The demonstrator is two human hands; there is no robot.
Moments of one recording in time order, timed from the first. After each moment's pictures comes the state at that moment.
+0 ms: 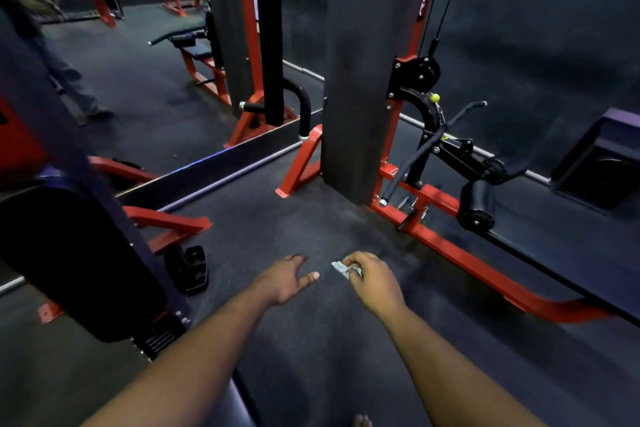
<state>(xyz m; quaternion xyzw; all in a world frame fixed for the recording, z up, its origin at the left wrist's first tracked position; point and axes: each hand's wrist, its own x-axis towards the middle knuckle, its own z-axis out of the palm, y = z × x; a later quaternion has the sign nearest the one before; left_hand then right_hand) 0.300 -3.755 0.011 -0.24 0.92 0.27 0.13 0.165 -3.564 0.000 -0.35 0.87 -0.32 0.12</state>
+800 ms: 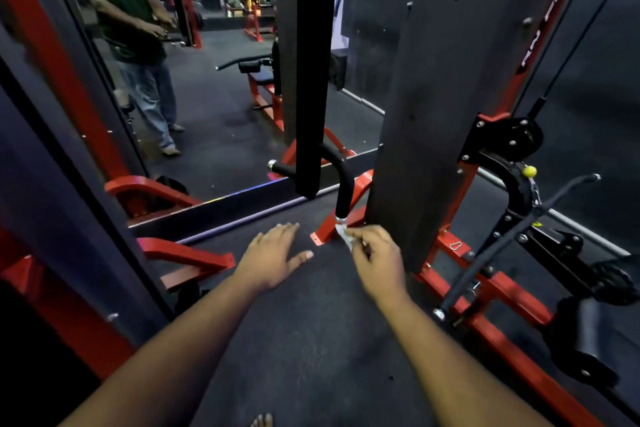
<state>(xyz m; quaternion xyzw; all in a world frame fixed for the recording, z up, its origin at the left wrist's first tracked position) 0.098 -4.006 0.050 -0.33 0.93 0.13 -0.07 -0.075 -3.840 0.060 -0.47 0.73 -0.50 -0.01</state>
